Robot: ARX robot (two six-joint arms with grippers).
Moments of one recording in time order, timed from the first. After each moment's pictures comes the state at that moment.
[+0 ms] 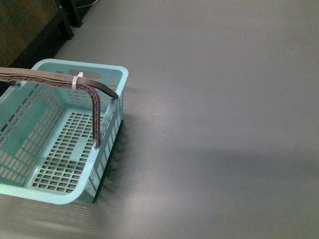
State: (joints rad) left arm 0.24 1.09 0.32 0.27 0.16 -0.89; right arm 0.00 0.00 0.02 0.00 0.00 0.00
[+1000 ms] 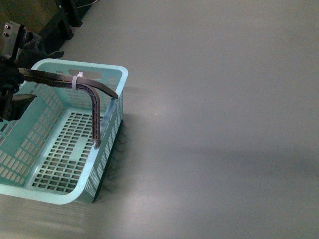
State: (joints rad) left arm 0.03 2.23 1.03 0.54 0.07 -1.14; right arm 0.00 0.00 0.02 0.00 0.00 0.00
